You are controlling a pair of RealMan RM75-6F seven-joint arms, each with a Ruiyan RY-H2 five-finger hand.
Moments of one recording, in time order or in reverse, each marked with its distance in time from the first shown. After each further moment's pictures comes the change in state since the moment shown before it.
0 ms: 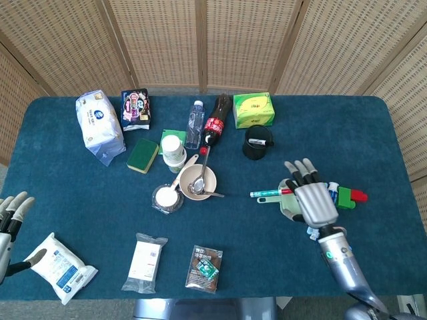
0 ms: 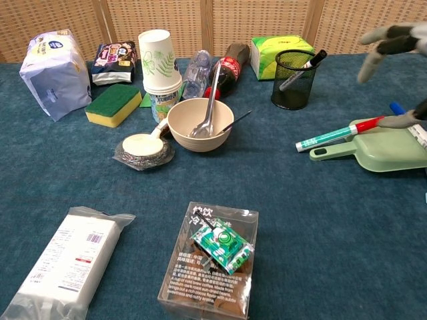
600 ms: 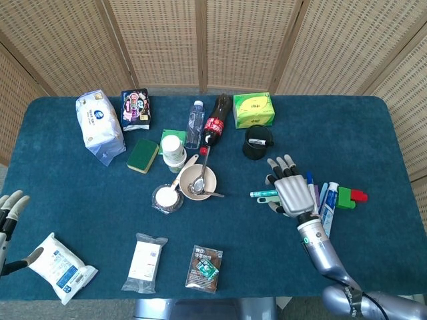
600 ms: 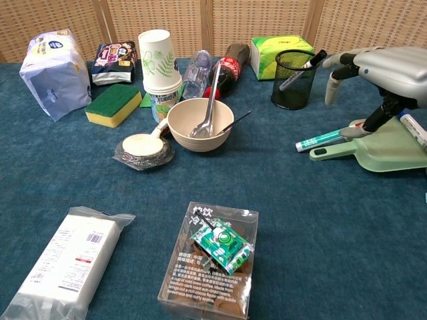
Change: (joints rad) left arm -0.001 0.011 -0.005 0.001 -0.015 0.004 -0.025; right arm 0.121 -0.132 0.013 0.141 0.144 -0.084 -0.124
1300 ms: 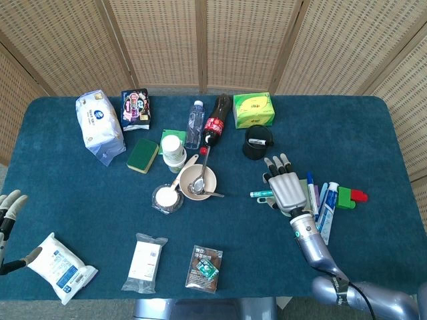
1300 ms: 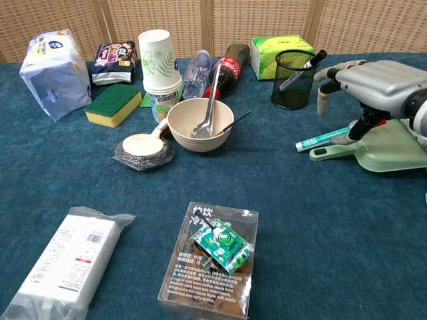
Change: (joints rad) left arm -0.001 0.007 -0.001 0.001 -0.007 0.000 -0.014; right arm 0.072 -0.082 -0.014 0.111 0.091 -0.023 -0.087
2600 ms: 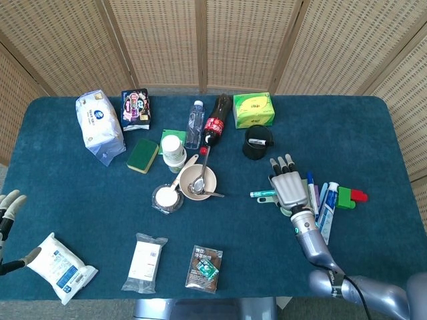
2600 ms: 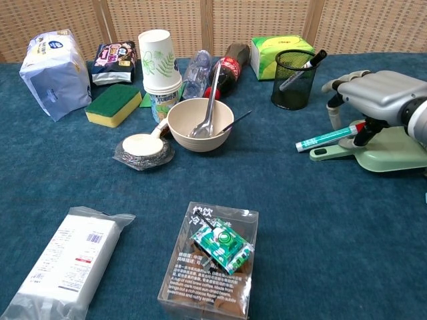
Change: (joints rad) left arm -0.001 0.010 0.003 0.000 0.001 -0.001 -0.023; right arm 0.054 -0.025 -0.042 0.070 0.121 -0.004 -0.087
